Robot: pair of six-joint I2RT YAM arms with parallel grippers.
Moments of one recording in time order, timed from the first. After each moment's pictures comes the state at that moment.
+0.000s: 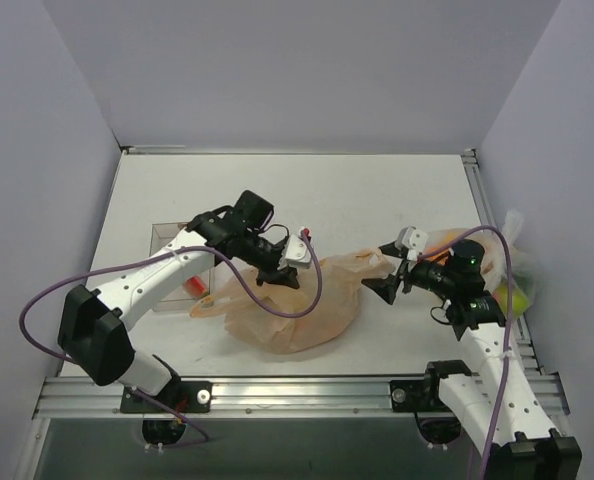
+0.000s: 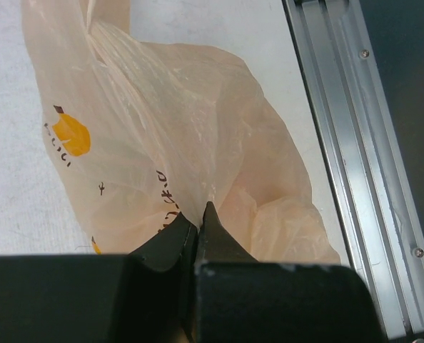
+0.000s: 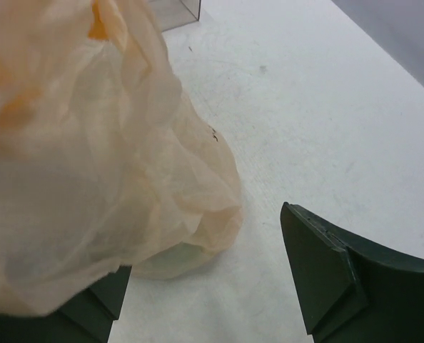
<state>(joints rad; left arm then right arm) -0.69 1.47 1.26 -0.78 0.82 0.82 0.07 0.72 0.52 -0.19 -0.92 -0.46</state>
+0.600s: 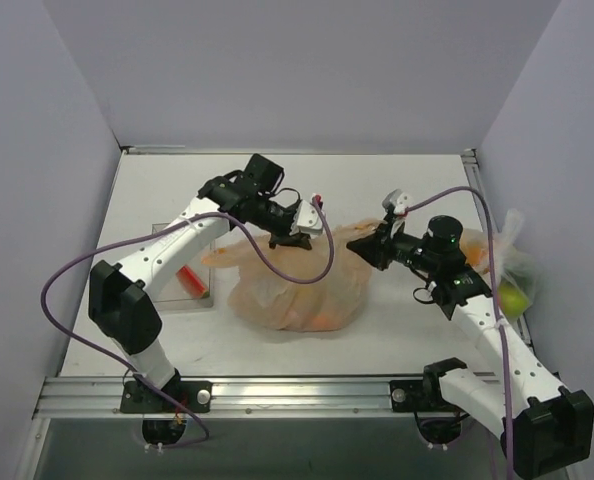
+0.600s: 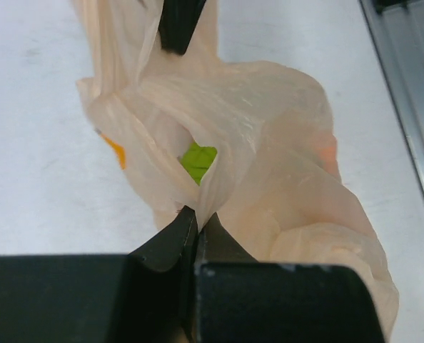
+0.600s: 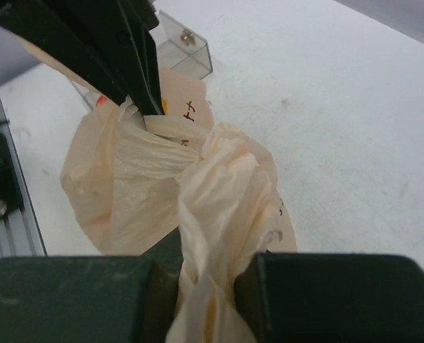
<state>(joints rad) -0.66 1.69 1.59 -0.88 0.81 0.94 0.29 0.95 0.63 0.08 -0.75 -0.07</state>
